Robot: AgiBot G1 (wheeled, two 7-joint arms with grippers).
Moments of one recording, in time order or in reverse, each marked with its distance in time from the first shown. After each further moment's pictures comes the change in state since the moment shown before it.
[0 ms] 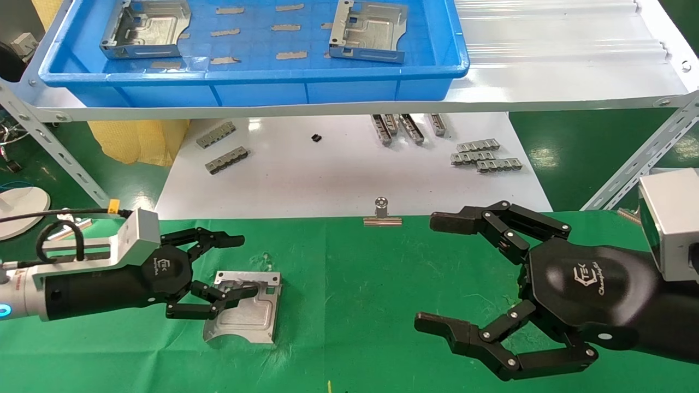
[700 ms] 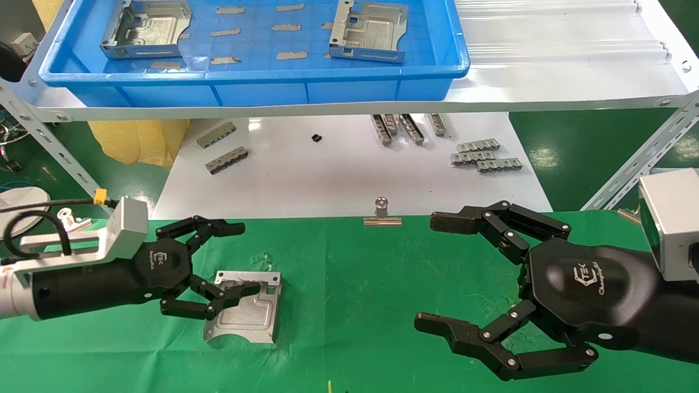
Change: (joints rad) left arm 0.106 -0.072 -0.101 -0.275 -0.062 -0.028 -0.151; right arm 0.000 0.000 0.000 0.000 0.000 0.000 0.000
